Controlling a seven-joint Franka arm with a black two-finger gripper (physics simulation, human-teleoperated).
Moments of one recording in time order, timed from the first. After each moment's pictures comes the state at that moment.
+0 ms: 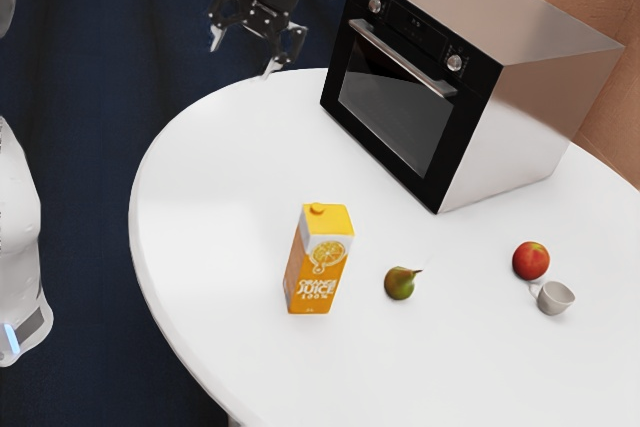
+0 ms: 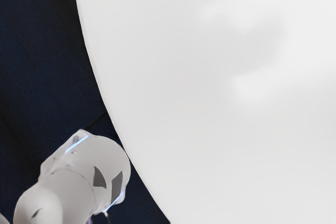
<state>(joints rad) 0.27 -0.25 -0.07 -1.66 -0.04 1.13 -0.93</state>
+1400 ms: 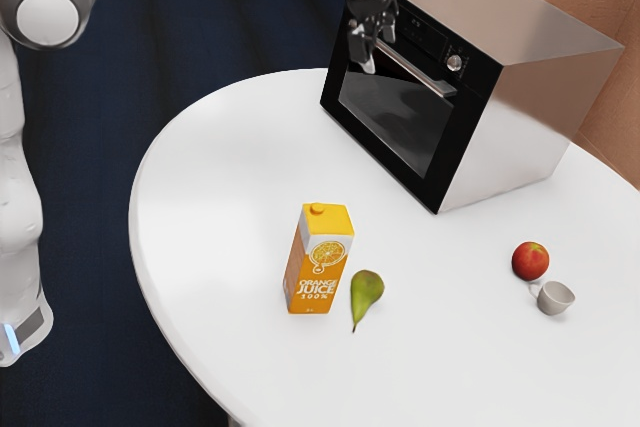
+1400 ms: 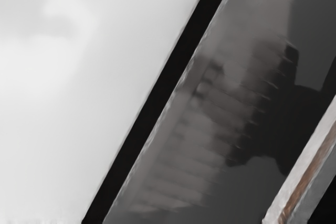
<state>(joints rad) 0.29 -0.03 -0.06 -1.67 -0.05 2.14 -2.12</state>
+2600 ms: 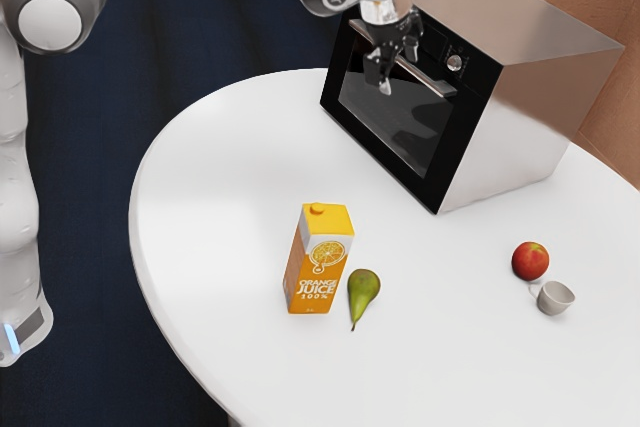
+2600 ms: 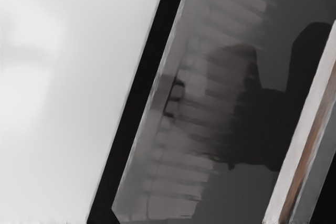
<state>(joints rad) 0.22 0.01 -0.08 -1.68 0.06 2.22 -2.10</state>
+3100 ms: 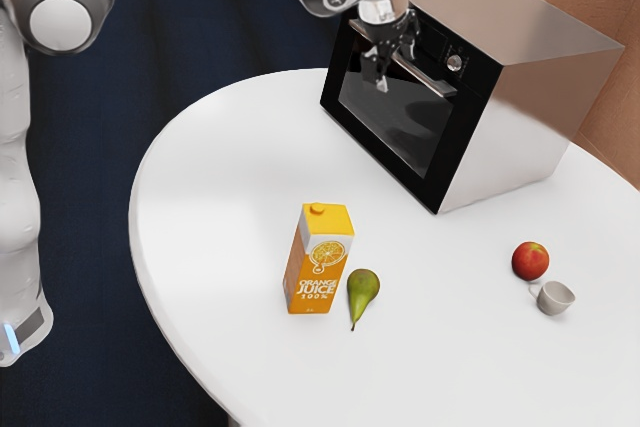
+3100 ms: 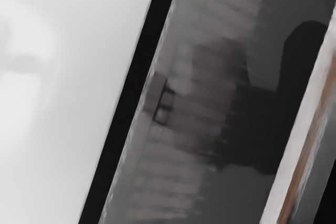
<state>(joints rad) 0.27 0.04 -0.08 -1.67 0.06 2.24 -2.07</state>
